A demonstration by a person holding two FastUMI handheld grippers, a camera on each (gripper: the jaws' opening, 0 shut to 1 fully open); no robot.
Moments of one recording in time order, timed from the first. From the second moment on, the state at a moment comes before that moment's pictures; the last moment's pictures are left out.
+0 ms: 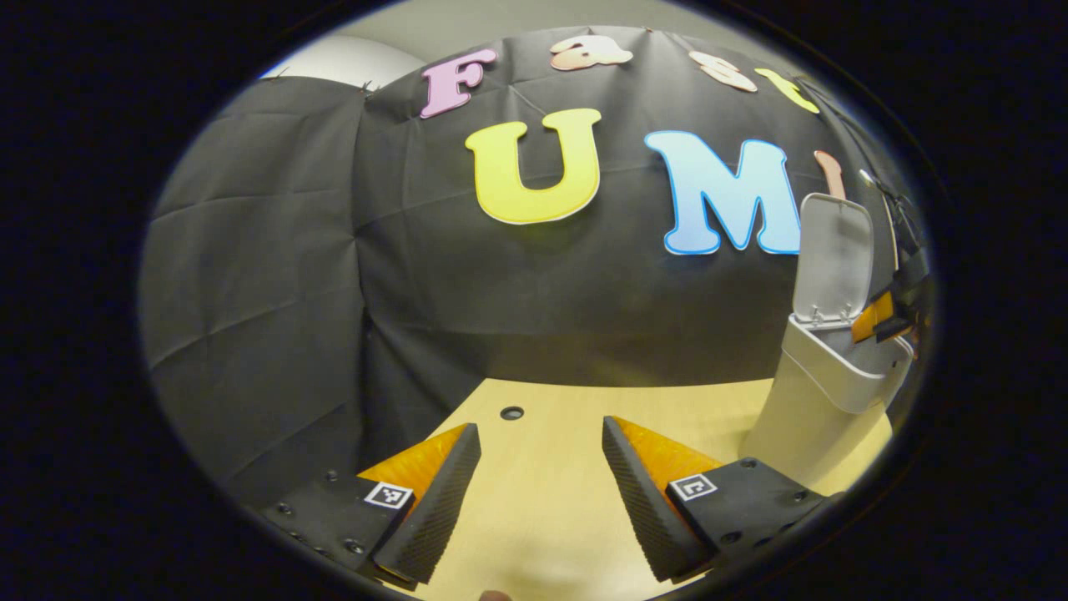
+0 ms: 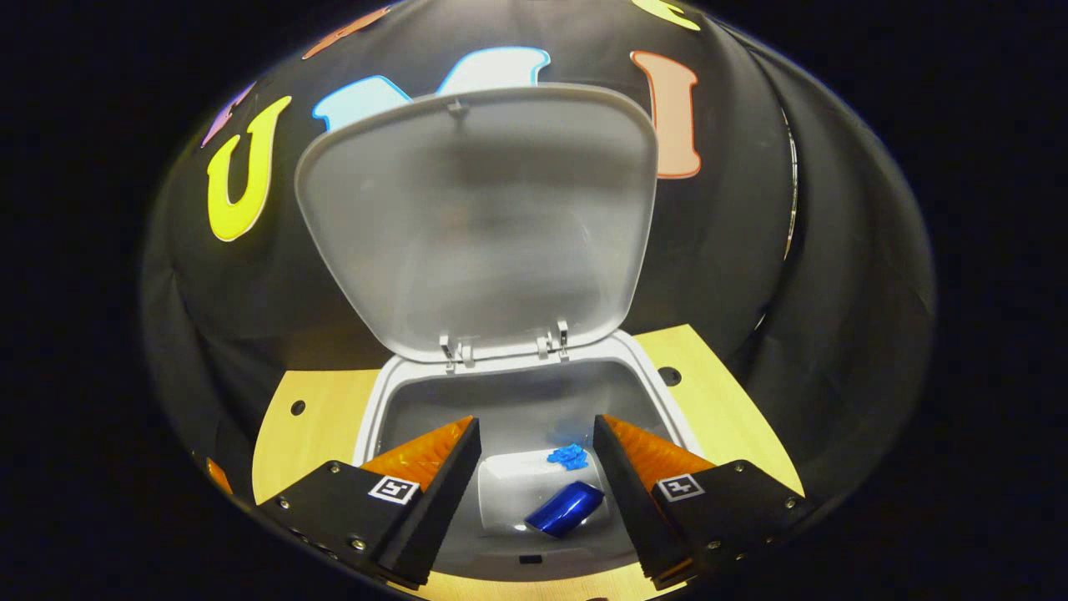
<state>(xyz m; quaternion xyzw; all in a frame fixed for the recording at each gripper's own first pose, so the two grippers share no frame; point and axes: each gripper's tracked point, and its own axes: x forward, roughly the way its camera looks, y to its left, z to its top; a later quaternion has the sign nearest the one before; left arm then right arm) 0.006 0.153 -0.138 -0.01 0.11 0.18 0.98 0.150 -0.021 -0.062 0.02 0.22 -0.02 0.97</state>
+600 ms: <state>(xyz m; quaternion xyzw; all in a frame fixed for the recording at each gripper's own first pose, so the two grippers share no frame) 0.009 0.128 -0.138 -0.01 0.11 0.15 0.98 0.128 -0.006 0.075 0.02 0.10 0.01 0.99</state>
